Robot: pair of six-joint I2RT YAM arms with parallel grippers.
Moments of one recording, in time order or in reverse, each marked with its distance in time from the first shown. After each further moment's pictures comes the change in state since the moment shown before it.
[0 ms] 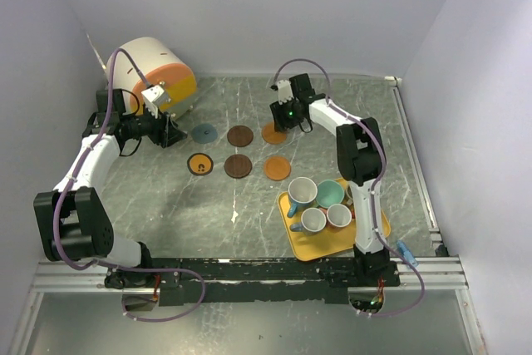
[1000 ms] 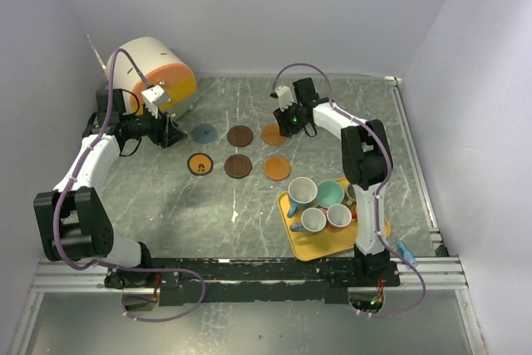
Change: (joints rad) left arm 0.000 0.000 0.000 0.000 0.002 0.007; right arm -0.009 -0.056 -0.090 0.005 -0.046 -0.187
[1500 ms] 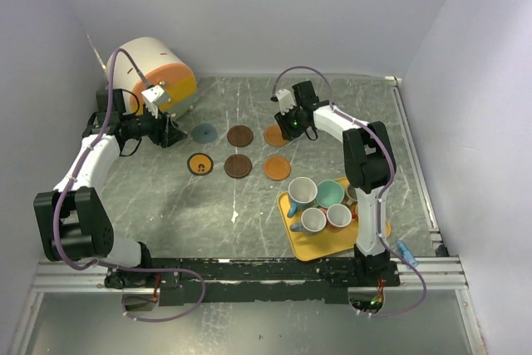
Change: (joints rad) left arm 0.000 0.000 0.000 0.000 0.001 0.000; right arm 0.015 -0.065 -0.088 0.002 0.064 -0.002
